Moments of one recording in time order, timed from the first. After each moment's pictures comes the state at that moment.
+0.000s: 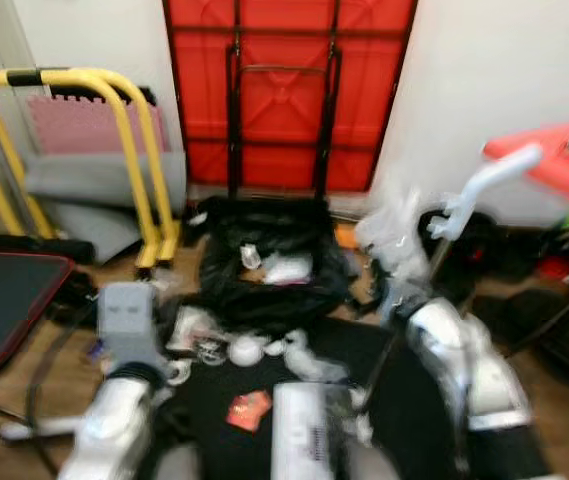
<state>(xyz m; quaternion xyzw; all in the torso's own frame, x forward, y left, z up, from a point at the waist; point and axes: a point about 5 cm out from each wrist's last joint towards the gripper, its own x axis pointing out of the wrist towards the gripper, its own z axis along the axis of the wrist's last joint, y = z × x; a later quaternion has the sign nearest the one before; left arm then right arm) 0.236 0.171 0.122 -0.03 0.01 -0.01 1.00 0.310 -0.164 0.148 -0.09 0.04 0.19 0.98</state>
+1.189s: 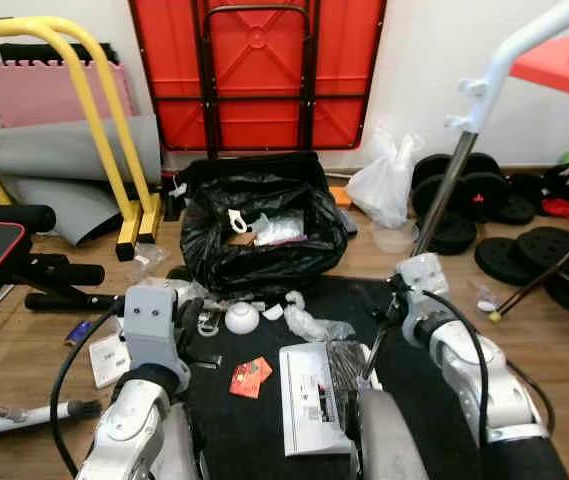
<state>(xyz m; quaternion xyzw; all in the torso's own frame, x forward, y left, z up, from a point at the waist) 0.237 0.158 0.126 0.00 0.00 -0.06 1.00 0.298 -0.197 0.118 -0.10 0.09 0.11 0.98</state>
